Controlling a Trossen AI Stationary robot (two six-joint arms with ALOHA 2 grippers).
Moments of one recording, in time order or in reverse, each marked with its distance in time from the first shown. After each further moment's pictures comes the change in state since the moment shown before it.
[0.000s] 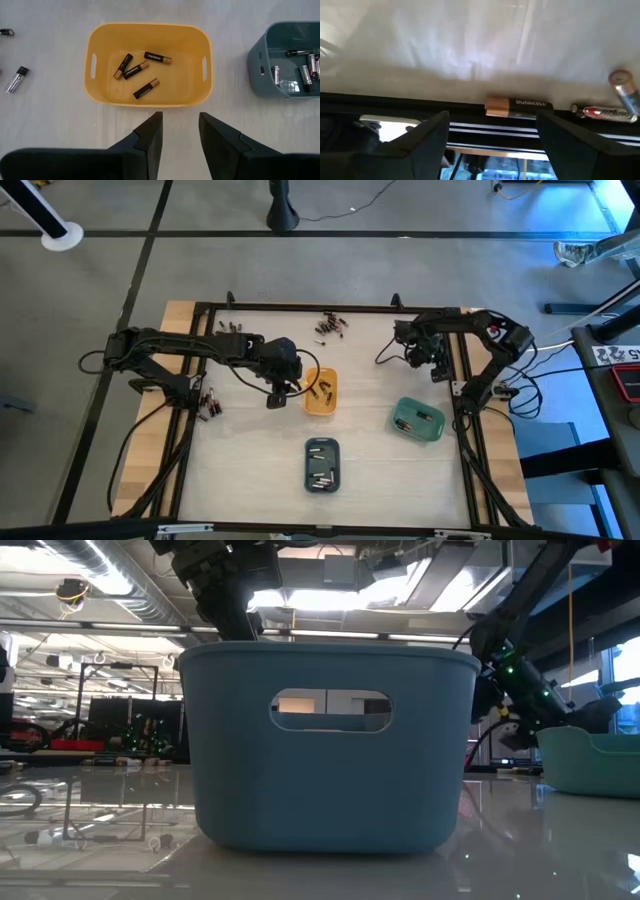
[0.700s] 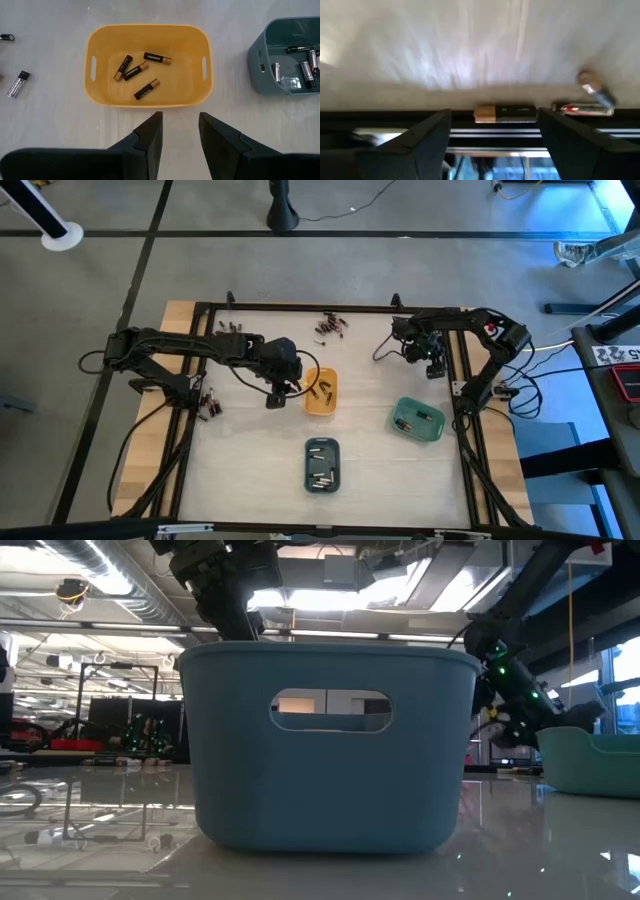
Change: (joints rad) left arm 0.000 0.000 0.000 0.000 0.000 0.029; right arm 0.009 0.010 0.054 0.009 -0.016 0.059
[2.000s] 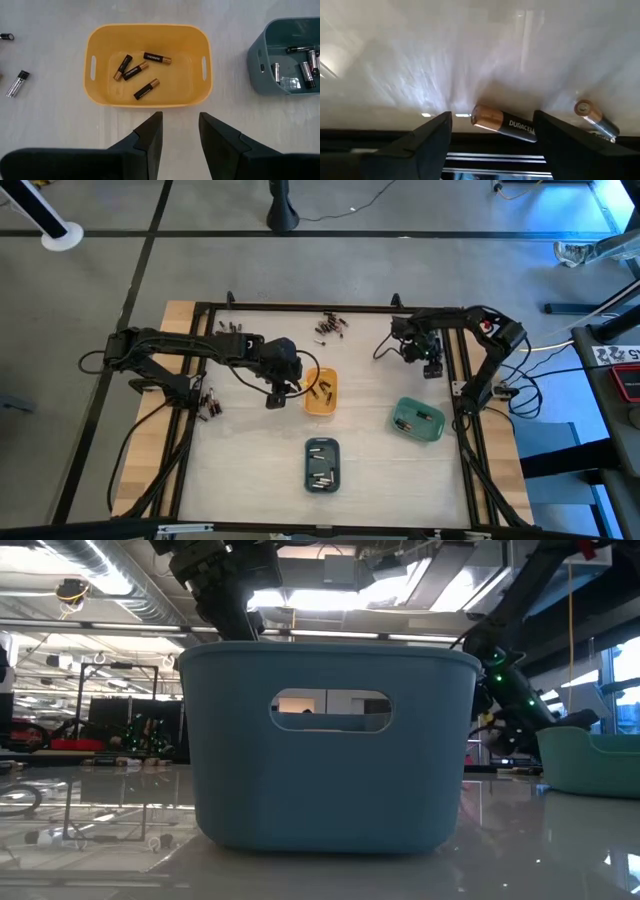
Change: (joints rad) left arm -0.001 0.000 0.000 0.000 0.000 -0.003; right arm -0.025 0.054 -0.015 0.065 -0.016 -0.039
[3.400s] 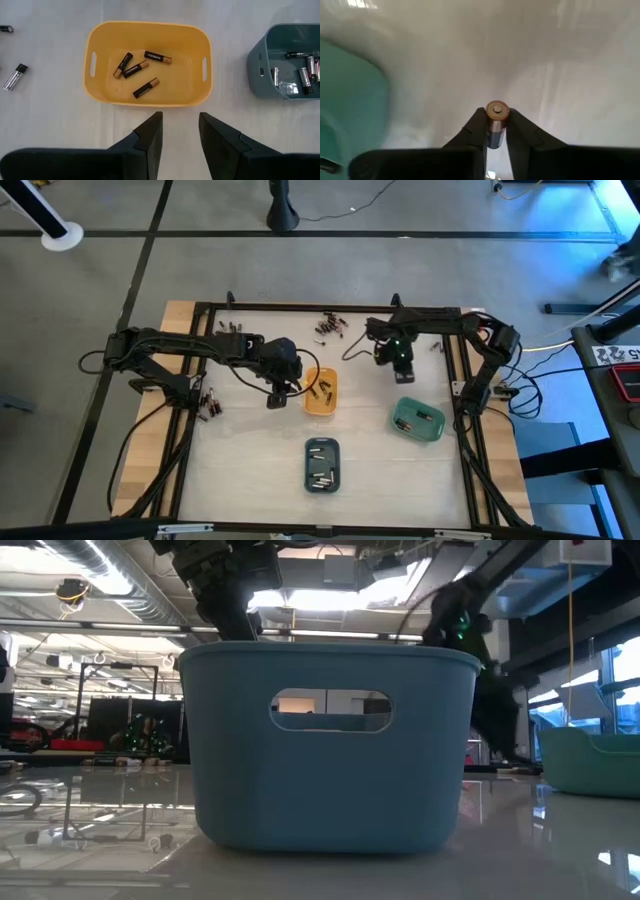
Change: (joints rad) left arm 0.001 0.000 0.000 0.000 0.000 -0.045; right arm 0.264 0.002 0.271 -0.073 -0.415 0.142
